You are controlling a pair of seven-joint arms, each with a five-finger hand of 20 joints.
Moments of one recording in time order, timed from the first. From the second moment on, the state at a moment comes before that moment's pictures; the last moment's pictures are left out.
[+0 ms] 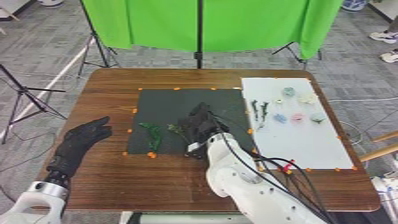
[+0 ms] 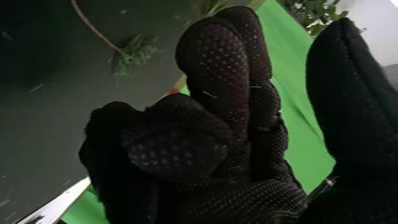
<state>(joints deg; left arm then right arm) 124.4 -65.4 -105.9 -114.2 66.0 -7.9 5.7 -74.7 -71.7 41.5 -96.0 -113.7 18.0 31.9</state>
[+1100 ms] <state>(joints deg) 124.7 -65.5 -106.8 -114.4 66.0 -8.2 5.3 -79.7 -66.1 41.5 -103.9 -116.9 10.2 30.9</state>
